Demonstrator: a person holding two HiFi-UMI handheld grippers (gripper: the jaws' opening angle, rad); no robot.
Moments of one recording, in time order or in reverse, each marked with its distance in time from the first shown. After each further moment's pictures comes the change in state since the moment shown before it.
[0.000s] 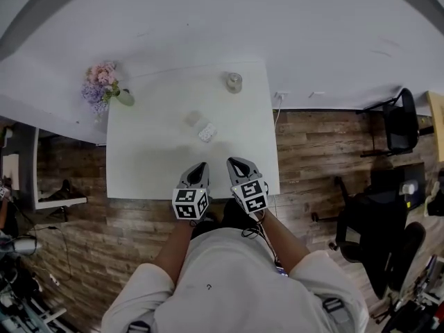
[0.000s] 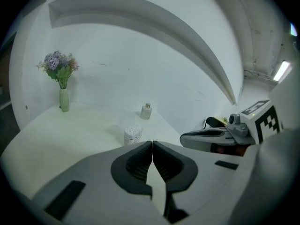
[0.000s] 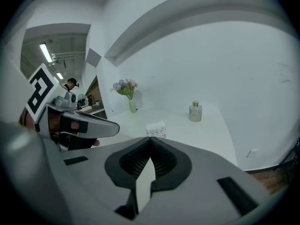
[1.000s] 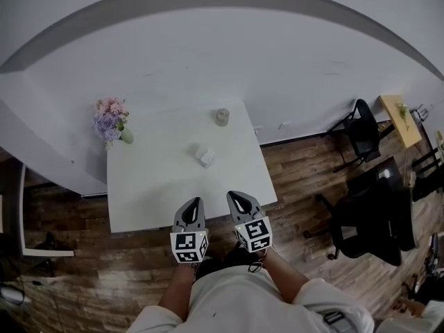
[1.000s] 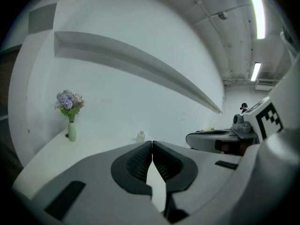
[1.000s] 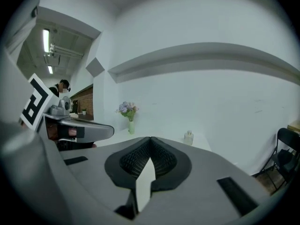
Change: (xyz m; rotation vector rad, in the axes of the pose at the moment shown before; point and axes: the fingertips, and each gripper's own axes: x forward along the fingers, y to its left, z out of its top) left arm -0.168 0.009 0.039 0.127 -0.291 -0.099; right arm -0.100 0.131 0.065 -0.053 -0.219 -0.229
